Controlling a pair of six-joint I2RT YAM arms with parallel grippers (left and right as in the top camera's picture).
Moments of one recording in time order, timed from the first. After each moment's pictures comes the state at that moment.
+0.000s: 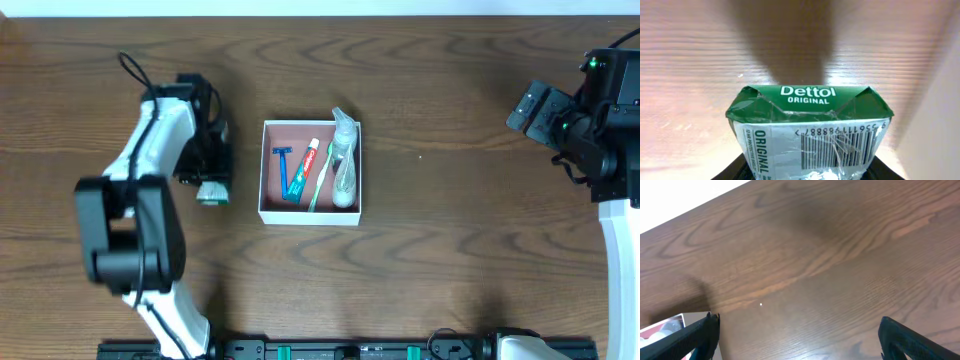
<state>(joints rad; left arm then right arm) 0.01 1.92 1.44 -1.18 0.04 0.03 -0.04 1.33 1.57 -1.12 0.12 0.41</state>
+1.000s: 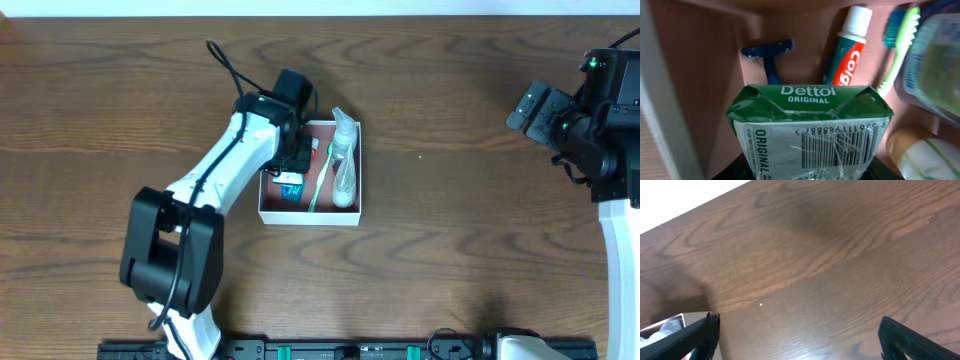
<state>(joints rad) -0.39 1.92 1.42 -0.92 0.00 -0.30 -0.04 1.33 1.57 -1.12 0.12 0.41</state>
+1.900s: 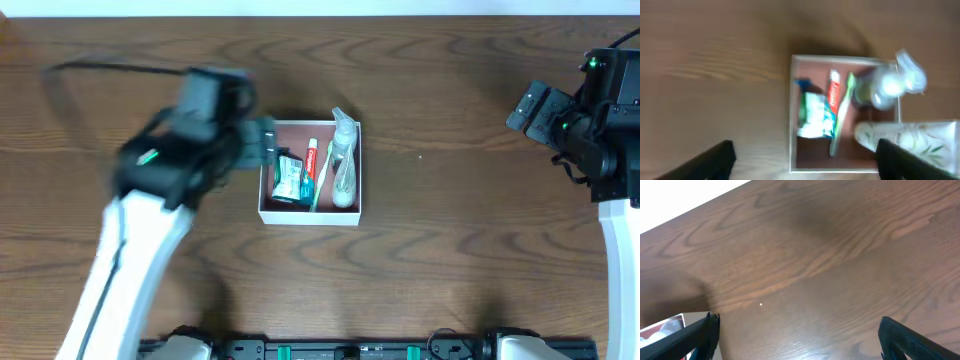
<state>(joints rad) -0.29 1.31 1.45 -1.08 -0.06 -0.32 -0.04 1.33 1.57 -1.12 0.12 0.41</state>
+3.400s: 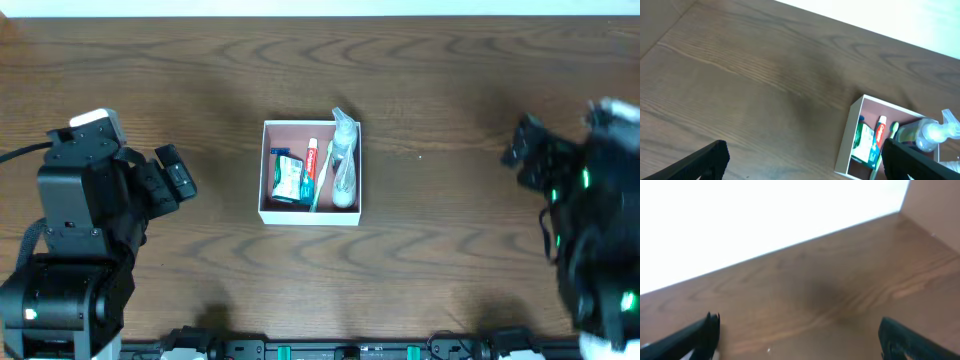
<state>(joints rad) -0.06 0.97 1.46 -1.20 -0.21 -0.33 0.10 0.81 1.04 -0.63 0.28 0.34</state>
